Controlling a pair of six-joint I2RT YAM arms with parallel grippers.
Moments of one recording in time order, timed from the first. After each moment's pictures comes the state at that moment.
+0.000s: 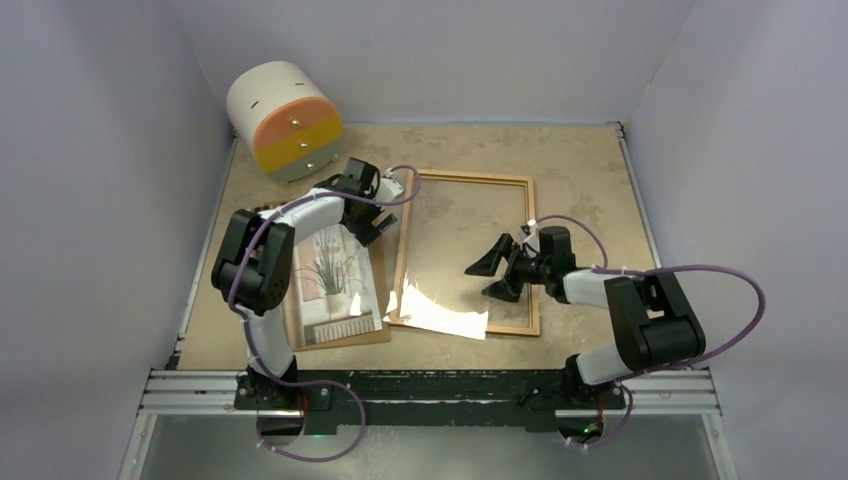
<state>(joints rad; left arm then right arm) -0.38 1.88 1.25 -0.44 -0.06 0.49 0.21 1.48 0.46 0.20 -0.75 0.91</state>
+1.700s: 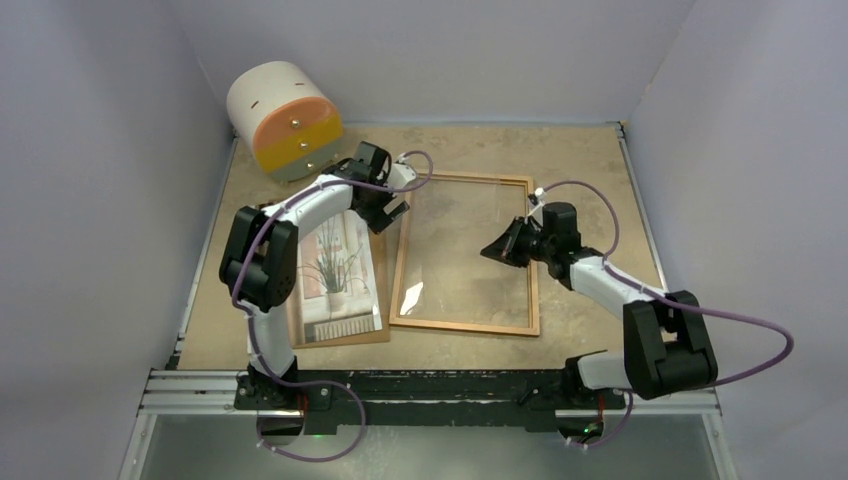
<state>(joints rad) -0.41 1.92 1.41 -0.54 -0.03 0.49 0.22 1.37 0.61 0.09 -0.56 0.75</state>
